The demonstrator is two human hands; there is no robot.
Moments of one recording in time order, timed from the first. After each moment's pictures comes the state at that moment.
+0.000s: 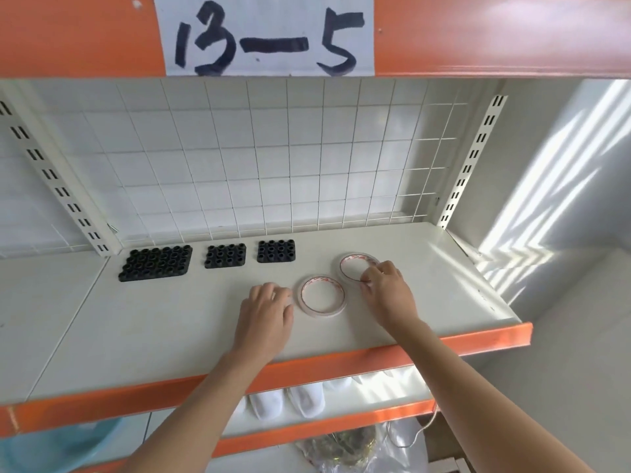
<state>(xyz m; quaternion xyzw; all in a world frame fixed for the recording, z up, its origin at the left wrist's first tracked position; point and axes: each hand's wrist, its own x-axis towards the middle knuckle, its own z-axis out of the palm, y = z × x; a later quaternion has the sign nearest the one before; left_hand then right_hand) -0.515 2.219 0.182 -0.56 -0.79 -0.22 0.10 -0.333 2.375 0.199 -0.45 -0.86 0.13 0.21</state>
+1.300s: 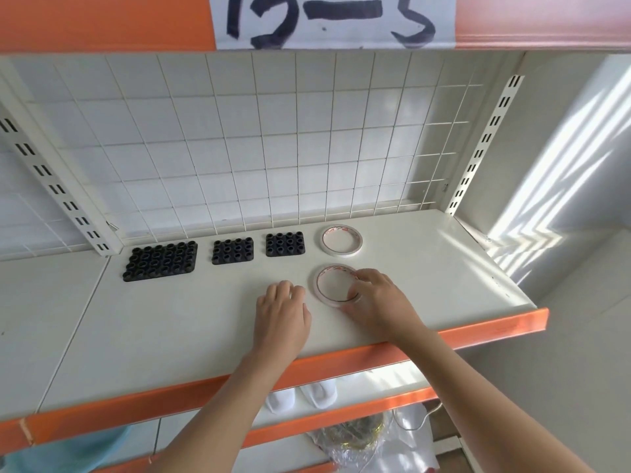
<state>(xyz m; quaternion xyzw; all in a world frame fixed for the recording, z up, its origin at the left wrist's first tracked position) -0.515 2.221 0.171 -0.57 -0.80 -0.17 0.13 -0.349 2.335 0.189 -0.37 -0.90 0.15 0.19</state>
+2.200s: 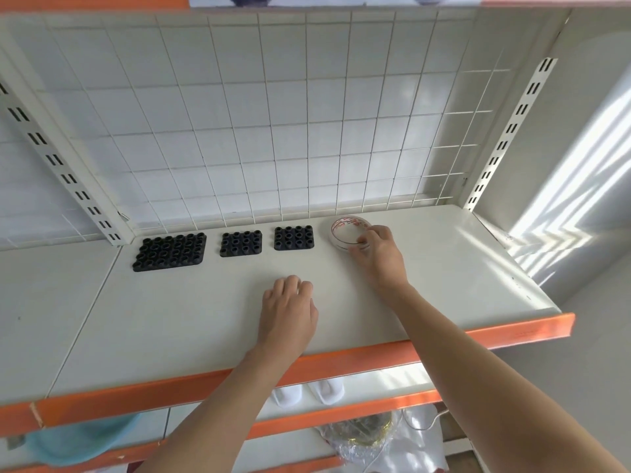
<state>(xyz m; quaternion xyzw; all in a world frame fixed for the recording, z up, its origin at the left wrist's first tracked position) -0.515 2.221 0.169 -0.57 -0.79 -0.16 0.15 -0.401 2.399 0.189 -0.46 -0.81 0.24 0.28</state>
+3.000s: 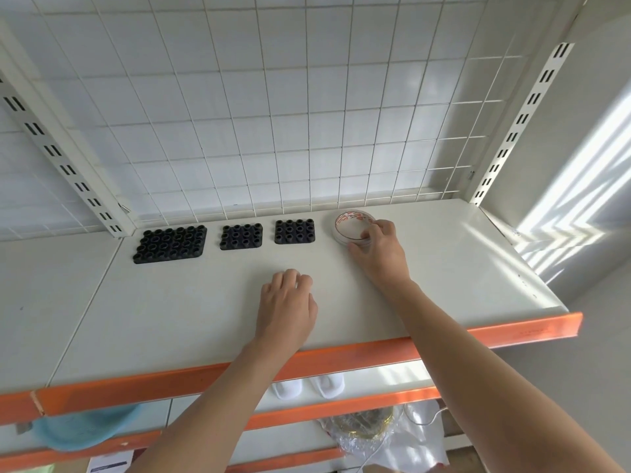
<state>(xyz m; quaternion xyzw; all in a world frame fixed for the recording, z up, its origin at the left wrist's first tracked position) -0.513 2.221 0.175 -0.56 -0.81 -0.14 0.11 -0.401 2.401 0.183 -0.45 -0.82 0.22 0.27</state>
